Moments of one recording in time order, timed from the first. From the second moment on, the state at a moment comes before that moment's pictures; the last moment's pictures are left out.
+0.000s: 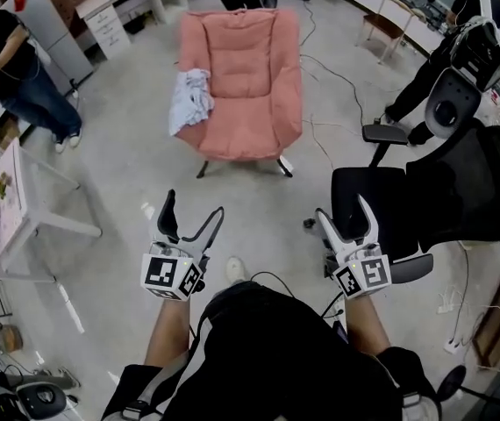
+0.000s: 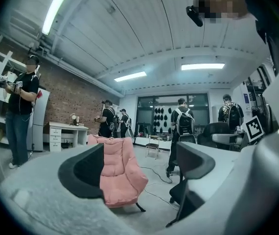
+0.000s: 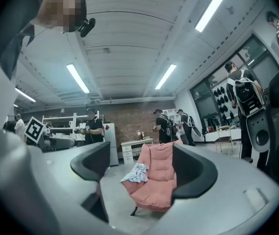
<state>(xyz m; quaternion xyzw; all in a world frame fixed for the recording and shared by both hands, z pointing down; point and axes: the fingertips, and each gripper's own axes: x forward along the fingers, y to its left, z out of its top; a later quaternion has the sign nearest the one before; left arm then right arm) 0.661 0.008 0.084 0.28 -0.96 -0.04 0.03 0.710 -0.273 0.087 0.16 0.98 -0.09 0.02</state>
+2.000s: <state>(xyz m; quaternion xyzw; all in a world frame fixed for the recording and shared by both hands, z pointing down) 0.285 0.095 0.137 0.21 -0.97 -0.01 0.12 0.265 -0.199 0.105 0.24 0.97 -0.10 -0.01</state>
